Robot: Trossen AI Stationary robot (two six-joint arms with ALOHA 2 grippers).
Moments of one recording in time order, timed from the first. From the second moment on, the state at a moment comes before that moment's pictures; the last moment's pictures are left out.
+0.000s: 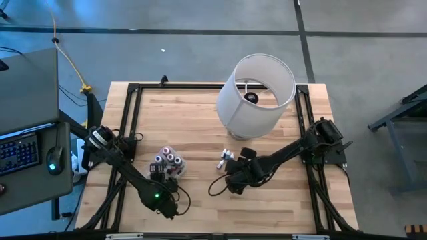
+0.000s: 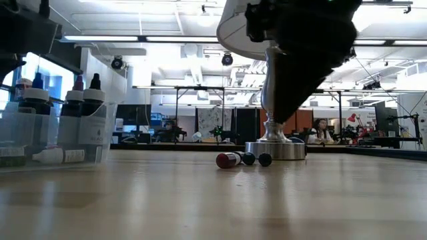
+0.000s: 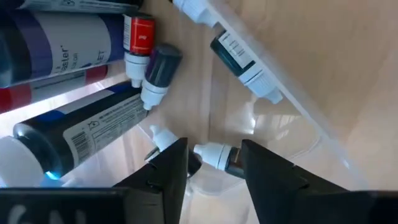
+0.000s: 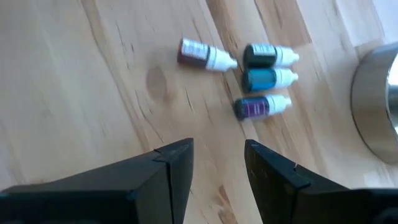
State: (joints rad) left arm -0.78 1.83 1.24 -1.25 -0.19 -0.86; right arm 0.42 1.89 1.34 -0.80 0.41 0.73
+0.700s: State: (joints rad) left arm -0.80 1.57 1.38 -1.56 -0.42 -1.07; right arm 0.35 1.89 1.34 -0.64 0.29 0.27
